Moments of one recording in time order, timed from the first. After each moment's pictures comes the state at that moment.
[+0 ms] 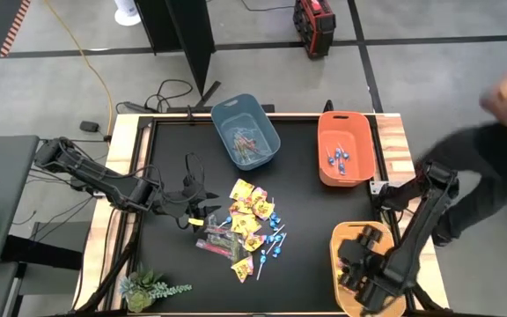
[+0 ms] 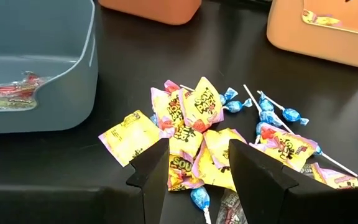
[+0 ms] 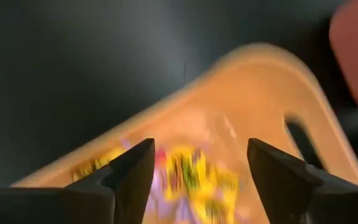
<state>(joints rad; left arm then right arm) -0.36 1.10 0.72 -0.22 -0.54 -0.43 1.00 1.66 1.35 -1.42 0.42 1.50</state>
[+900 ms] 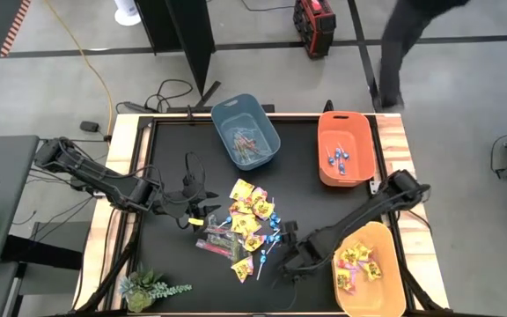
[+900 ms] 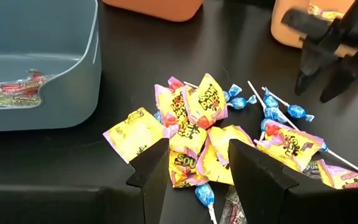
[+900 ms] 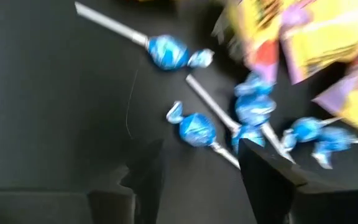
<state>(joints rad) -0.36 1.10 0.72 -0.24 -0.55 -0.43 0.56 1.93 1.35 -0.68 0.31 0.31</state>
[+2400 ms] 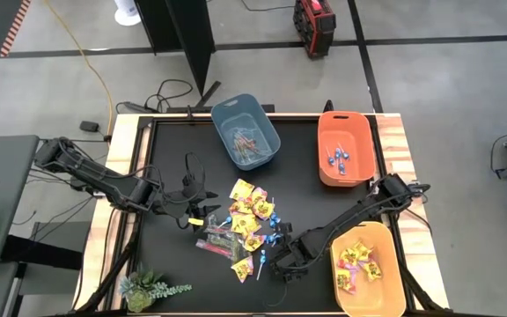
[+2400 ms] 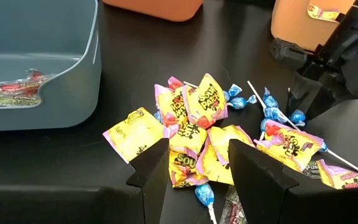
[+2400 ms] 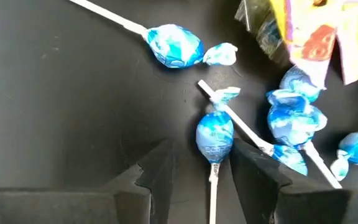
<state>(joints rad) -0.36 1.10 0.72 -0.24 -0.55 -0.43 0.51 2.02 1.34 -0.58 0.26 0.31</state>
